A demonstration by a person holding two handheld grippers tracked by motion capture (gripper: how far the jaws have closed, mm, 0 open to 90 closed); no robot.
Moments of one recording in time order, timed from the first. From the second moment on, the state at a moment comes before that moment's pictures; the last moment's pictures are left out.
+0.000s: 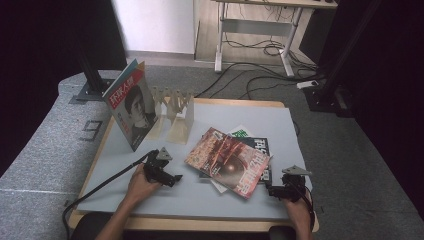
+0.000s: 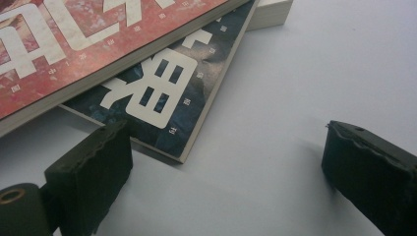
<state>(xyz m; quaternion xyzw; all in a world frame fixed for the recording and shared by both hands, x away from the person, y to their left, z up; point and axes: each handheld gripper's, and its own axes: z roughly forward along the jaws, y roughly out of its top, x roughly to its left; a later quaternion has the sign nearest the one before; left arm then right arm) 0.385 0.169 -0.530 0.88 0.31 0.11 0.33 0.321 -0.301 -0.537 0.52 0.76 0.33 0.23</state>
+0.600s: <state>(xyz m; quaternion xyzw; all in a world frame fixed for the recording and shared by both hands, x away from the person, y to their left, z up) 0.390 0.171 -0.512 0.88 0.28 0.10 0.37 0.319 -0.300 -0.524 0.53 0.75 0.33 0.23</state>
